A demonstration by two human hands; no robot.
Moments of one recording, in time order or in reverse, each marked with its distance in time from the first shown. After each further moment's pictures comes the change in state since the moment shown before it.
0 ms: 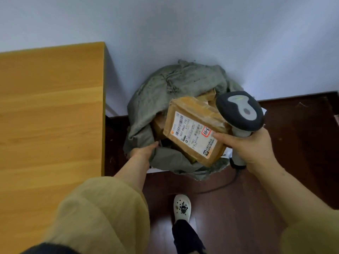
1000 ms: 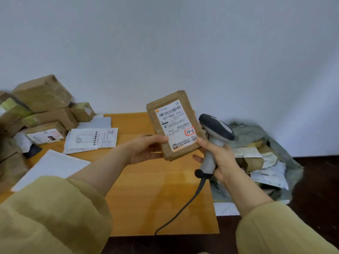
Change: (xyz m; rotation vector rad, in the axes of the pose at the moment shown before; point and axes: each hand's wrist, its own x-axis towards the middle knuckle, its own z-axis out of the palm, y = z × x) left_hand -0.151 0.104 -0.410 0.138 -0.759 0.642; right_hand -0.263 -0.206 0.245 0.717 -0.258 0.146
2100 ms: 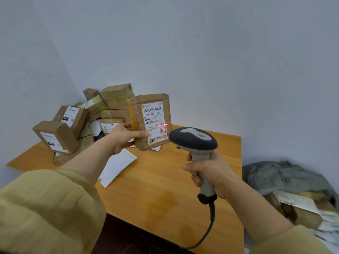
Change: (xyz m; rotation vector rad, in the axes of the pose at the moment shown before) left_hand -0.133 0.025 -0.112 0.054 0.749 0.229; right_hand -0.065 0.000 0.091 -0.658 -0.671 0.044
